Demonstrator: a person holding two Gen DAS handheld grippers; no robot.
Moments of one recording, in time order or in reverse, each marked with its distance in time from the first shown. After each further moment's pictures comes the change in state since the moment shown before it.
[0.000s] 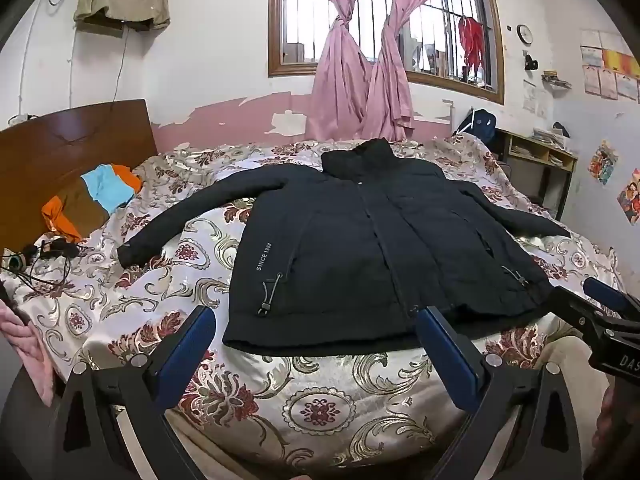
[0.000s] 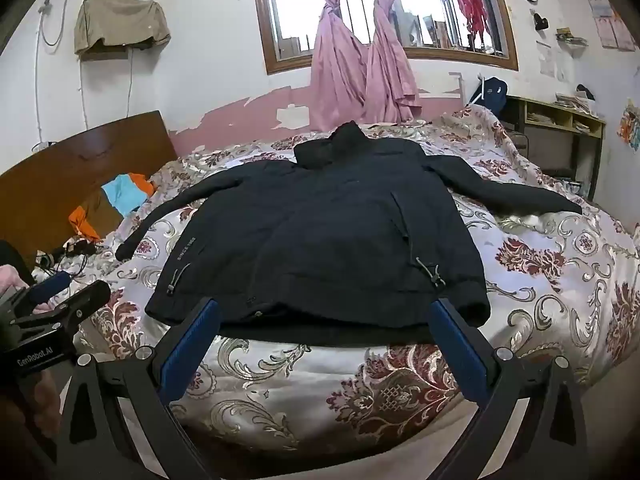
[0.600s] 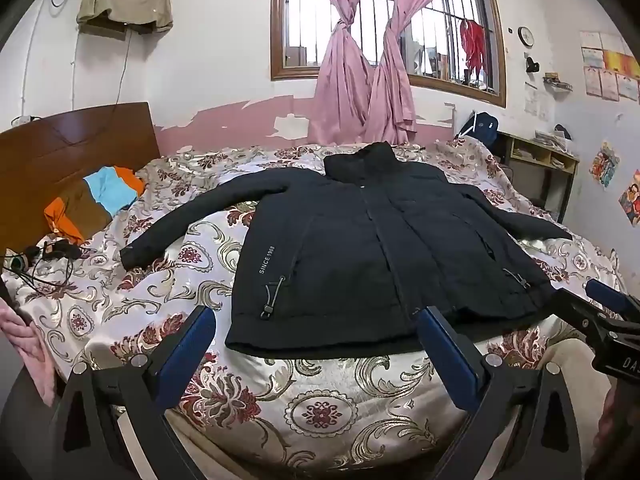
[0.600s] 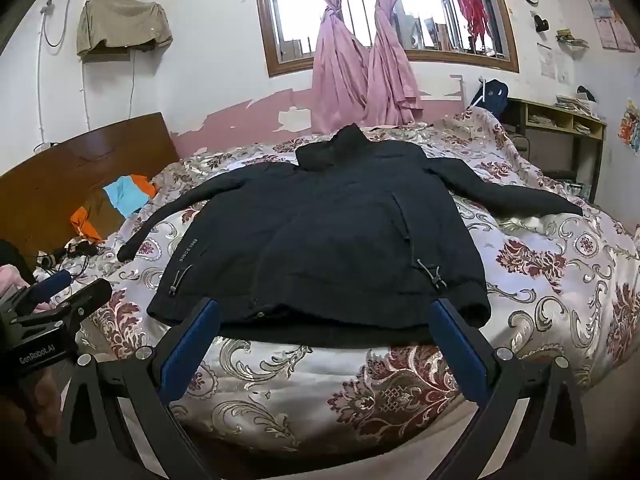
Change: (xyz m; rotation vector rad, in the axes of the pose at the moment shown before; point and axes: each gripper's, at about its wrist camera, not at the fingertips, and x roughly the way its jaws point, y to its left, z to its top) left arm -0.004 -0.001 0.003 -0.006 -0.011 0.003; right arm -0.001 0.004 -0.001 -0.019 -0.001 -0.005
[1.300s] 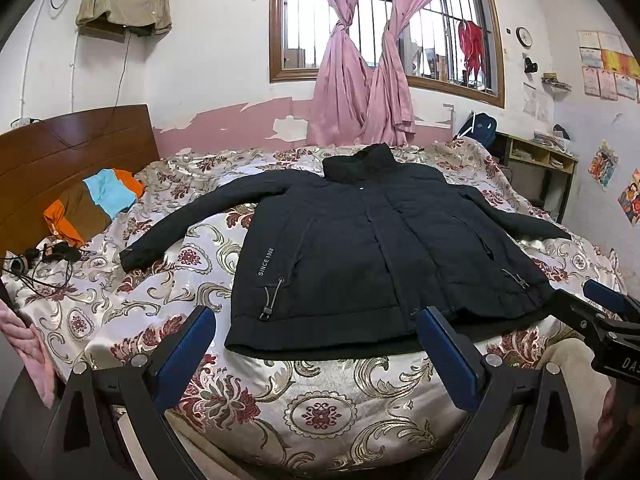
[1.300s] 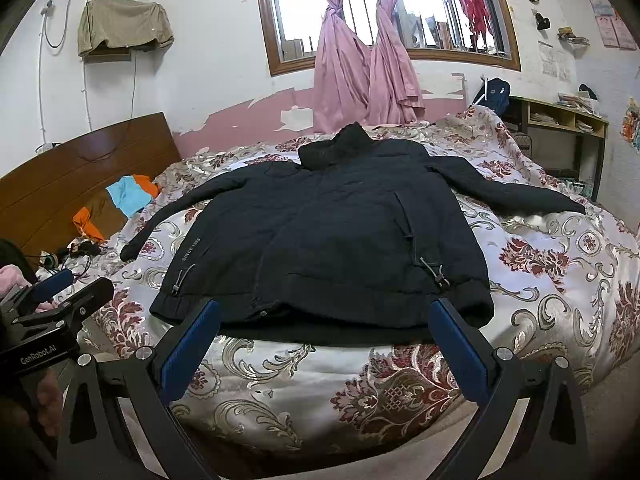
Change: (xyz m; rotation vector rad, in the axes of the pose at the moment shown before) left arm -0.003 -0.001 0.003 0.001 -0.005 0.001; right arm -0.003 0.001 0.000 0.004 -0.001 0.009
